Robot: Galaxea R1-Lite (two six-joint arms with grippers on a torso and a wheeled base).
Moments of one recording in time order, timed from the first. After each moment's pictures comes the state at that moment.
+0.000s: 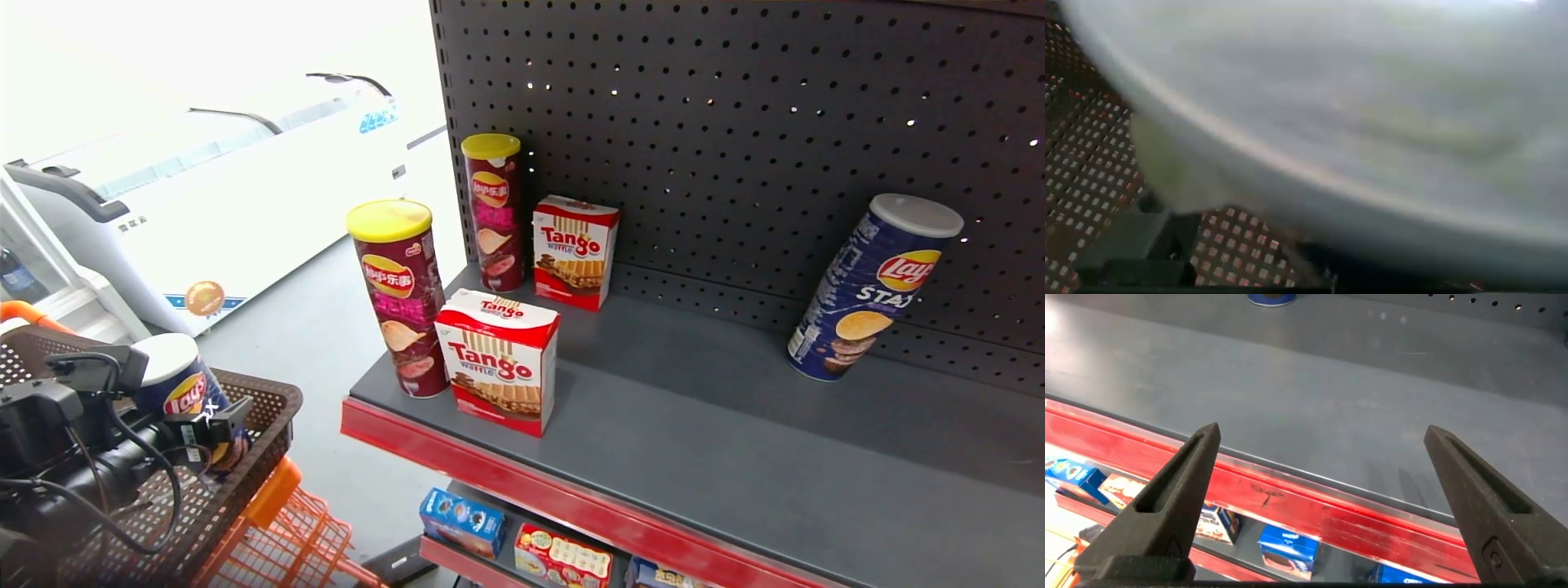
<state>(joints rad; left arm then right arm) 0.32 1.88 -0.28 -1.34 -0.15 0.08 0.00 0.01 0.00 0.00 -0.06 0.00</state>
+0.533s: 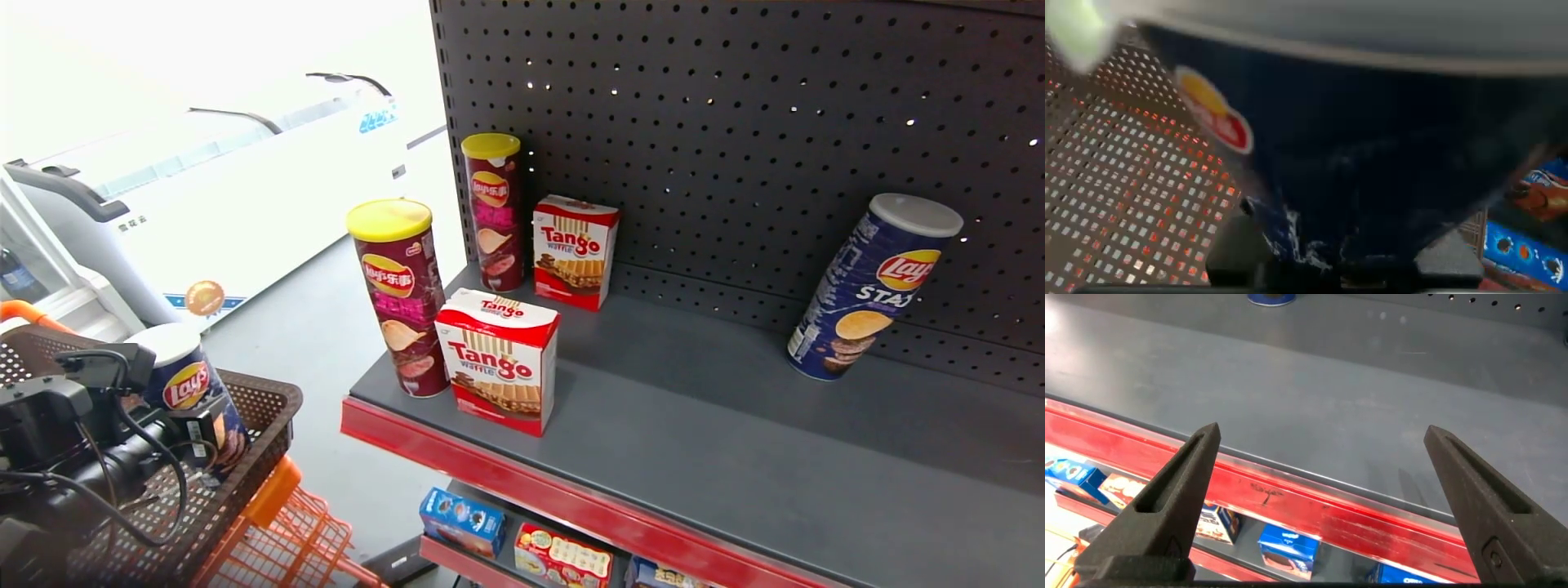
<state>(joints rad) 0.31 1.90 -0.31 -1.34 -0.15 0.08 0.00 0.01 0.00 0.00 -0.06 0.00</state>
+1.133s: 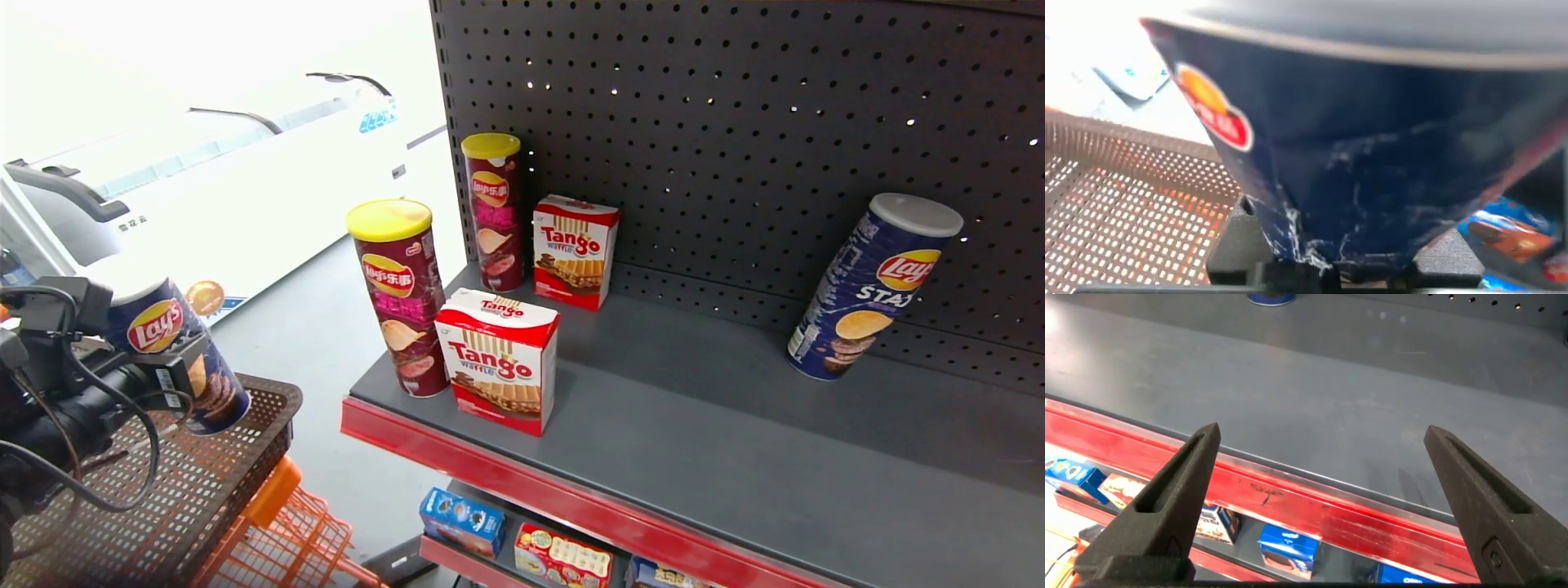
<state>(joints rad) 0.27 1.65 -0.40 -1.16 -0.16 0.10 0.00 0.01 0.00 0.00 -0.06 0.00</state>
